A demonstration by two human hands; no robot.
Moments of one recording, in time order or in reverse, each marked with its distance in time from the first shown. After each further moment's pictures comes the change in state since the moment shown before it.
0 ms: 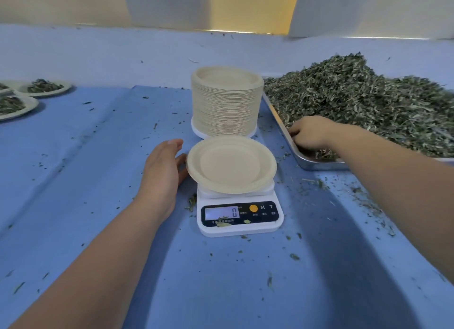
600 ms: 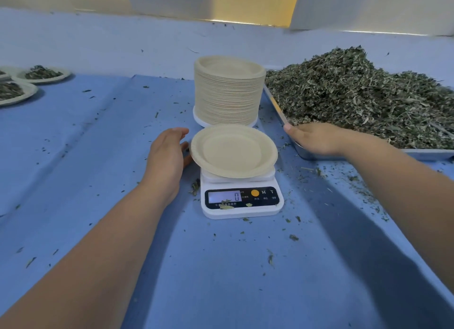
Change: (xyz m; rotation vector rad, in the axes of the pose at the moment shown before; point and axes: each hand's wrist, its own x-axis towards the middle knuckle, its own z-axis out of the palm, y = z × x) left_hand 0.002 -0.001 -0.001 -0.021 0.006 0.013; right_hand -0.050 -0.006 0.019 0.160 -0.005 0.015
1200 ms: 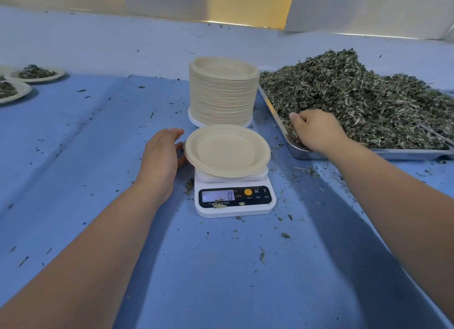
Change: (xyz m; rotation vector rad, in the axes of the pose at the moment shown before) left_hand 0.002 -0.003 0.000 -0.008 0.009 0.008; right_hand 0.010 0.012 0.007 0.199 0.475 0.016
